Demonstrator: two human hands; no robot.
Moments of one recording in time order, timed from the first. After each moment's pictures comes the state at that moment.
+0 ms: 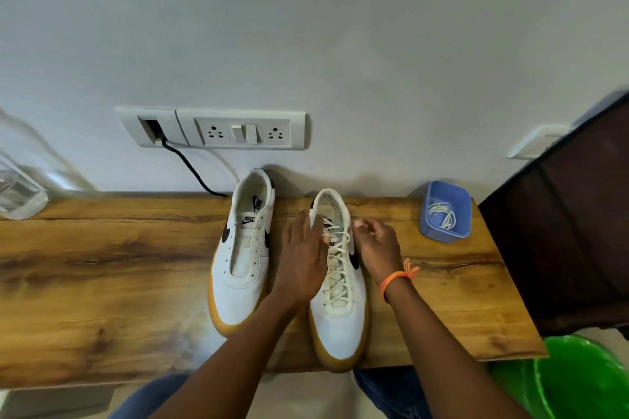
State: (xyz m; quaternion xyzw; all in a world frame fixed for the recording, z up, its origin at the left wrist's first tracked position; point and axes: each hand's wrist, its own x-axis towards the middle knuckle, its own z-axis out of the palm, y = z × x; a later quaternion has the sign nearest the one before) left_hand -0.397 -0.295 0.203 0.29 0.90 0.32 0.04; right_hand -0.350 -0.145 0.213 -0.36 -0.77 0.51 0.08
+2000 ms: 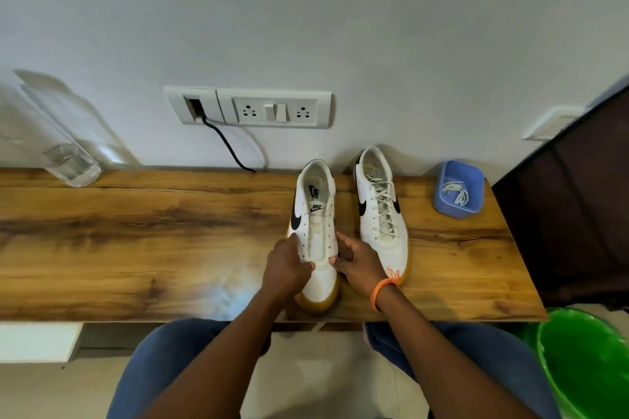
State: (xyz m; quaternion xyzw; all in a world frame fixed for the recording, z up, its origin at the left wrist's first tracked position) left_hand -0.353 -0.377 0.244 0.06 0.91 0.33 0.26; right_hand -0.298 -0.229 0.219 -0.23 -0.79 0.57 -0.06
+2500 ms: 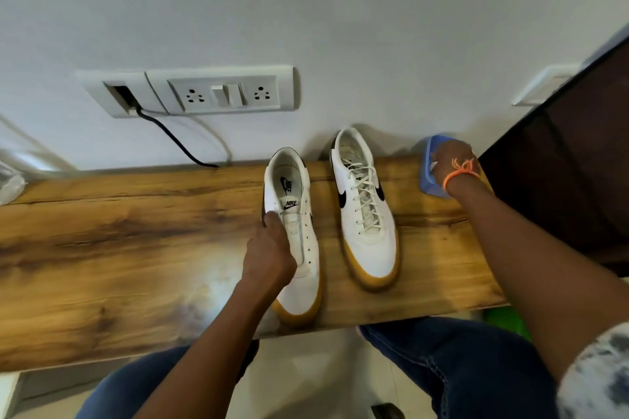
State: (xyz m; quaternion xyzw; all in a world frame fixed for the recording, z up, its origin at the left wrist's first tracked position) left_hand -0.385 -0.341 0.243 0.12 0.94 0.21 0.25; right_hand -0.358 0.013 0.245 -0.38 -0.92 0.09 -0.04
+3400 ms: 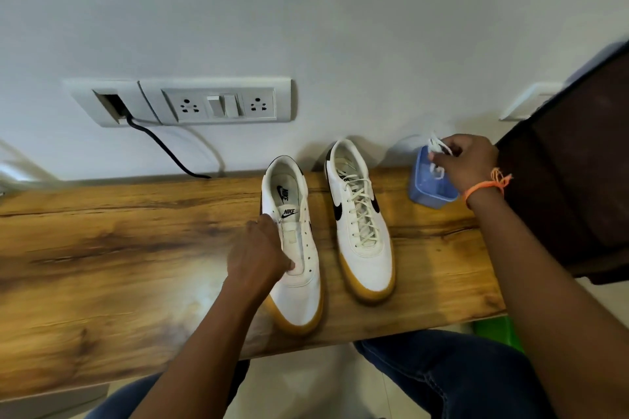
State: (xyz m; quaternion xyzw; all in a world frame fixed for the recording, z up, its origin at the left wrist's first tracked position) left_hand -0.413 -0.342 0.248 0.16 0.94 0.16 0.24; right_hand -0.347 0.010 0.281 -0.36 -0.87 0.27 0.20
